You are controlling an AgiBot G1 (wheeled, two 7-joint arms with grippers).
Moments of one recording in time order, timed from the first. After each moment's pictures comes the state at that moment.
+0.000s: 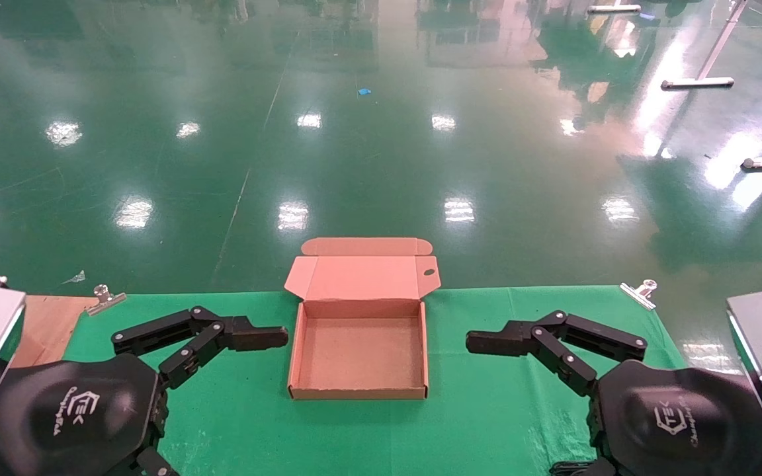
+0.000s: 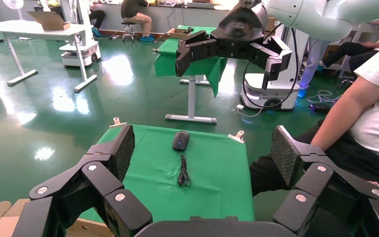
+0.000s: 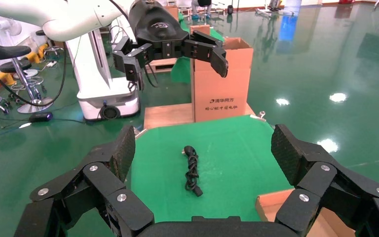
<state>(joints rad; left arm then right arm) -1.08 0.61 0.28 -1.28 0.73 1.49 -0.18 1.08 -0.62 -0.29 1.28 -0.74 -1.49 0.18</state>
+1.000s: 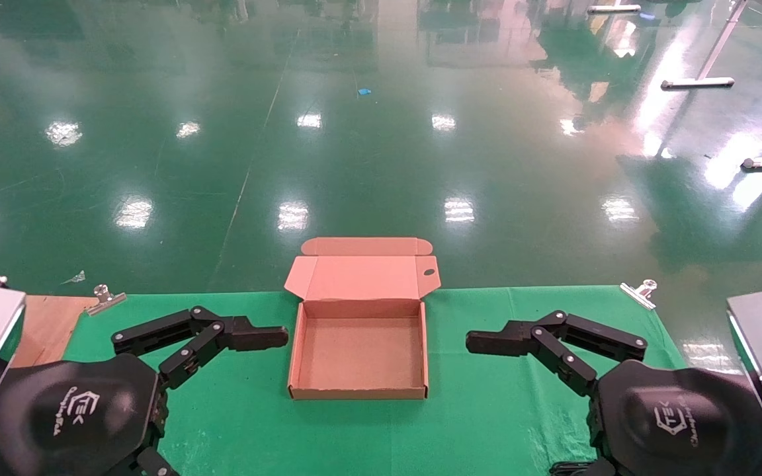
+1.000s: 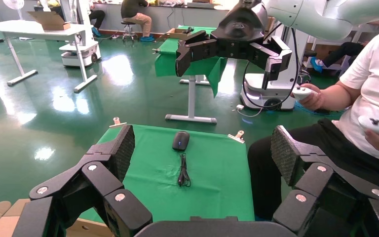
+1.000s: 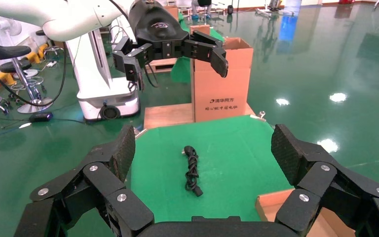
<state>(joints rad) -1.08 0.61 0.29 -1.27 0.76 1.50 -0.18 1.09 -0.61 -0.31 1.28 -0.80 -1.50 0.16</state>
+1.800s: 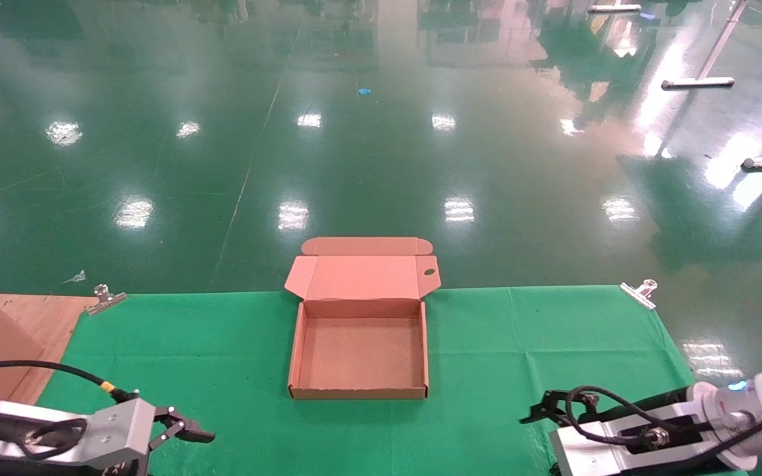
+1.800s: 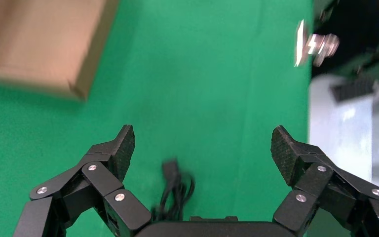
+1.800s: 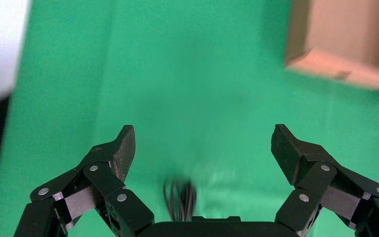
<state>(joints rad) -1.37 0.73 0.63 -0.78 1.43 1.55 0.08 1.41 -0.86 -0.67 0.93 -1.73 -1.45 -0.24</state>
